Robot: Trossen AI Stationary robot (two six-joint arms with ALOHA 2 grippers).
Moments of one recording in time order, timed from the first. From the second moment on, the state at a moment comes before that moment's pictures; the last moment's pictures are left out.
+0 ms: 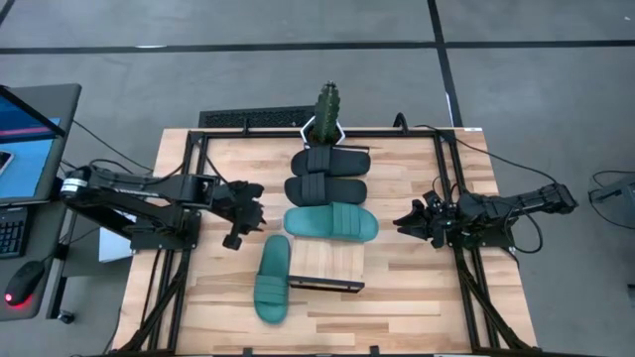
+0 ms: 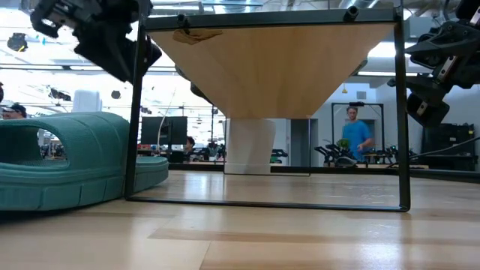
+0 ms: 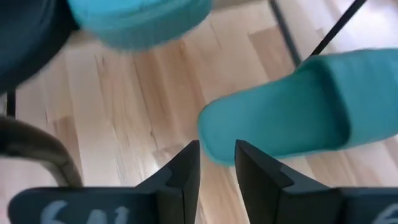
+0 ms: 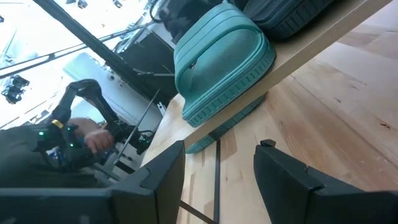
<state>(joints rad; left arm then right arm) -0.01 1.07 0.78 -0.62 0.13 0.28 0.20 0.11 0.00 0.02 0.03 0.76</state>
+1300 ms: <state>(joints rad) -0.01 1.28 0.60 -0.25 0.12 0.08 0.20 0.11 0.00 0.02 0.03 0.76</state>
